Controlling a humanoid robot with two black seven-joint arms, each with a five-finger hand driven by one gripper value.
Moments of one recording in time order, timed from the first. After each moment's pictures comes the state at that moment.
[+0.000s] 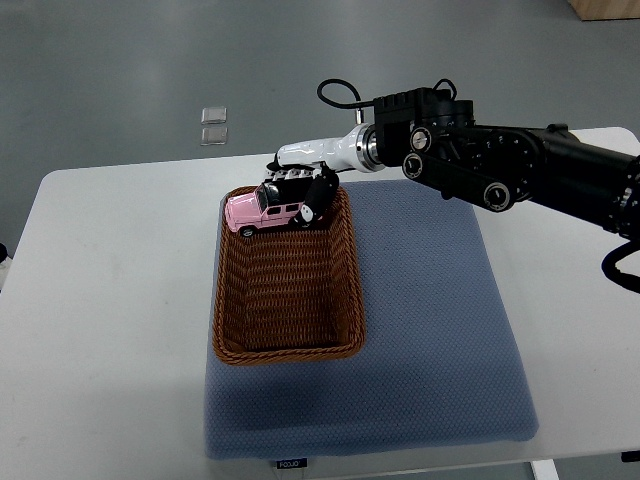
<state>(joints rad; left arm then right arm) -0.09 0.00 -0.06 -0.27 0.12 0.02 0.00 1.33 -0.07 0.04 0.77 -1.07 0.36 0.07</state>
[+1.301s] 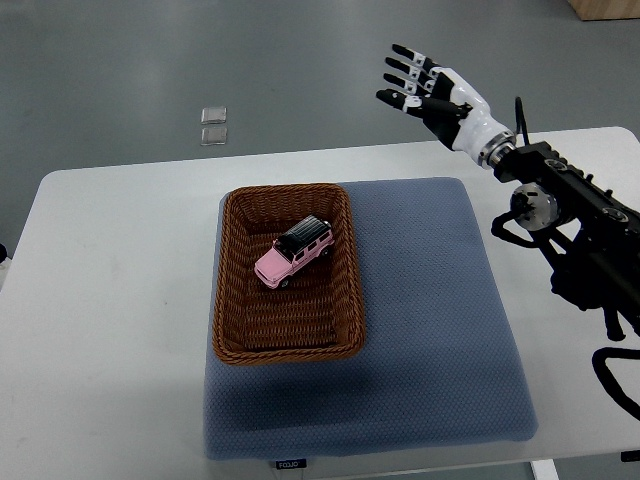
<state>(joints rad) -0.09 0.00 -0.06 -0.27 0.12 0.02 0.00 0.73 -0.13 1.09 0.68 -0.45 0.30 0.24</state>
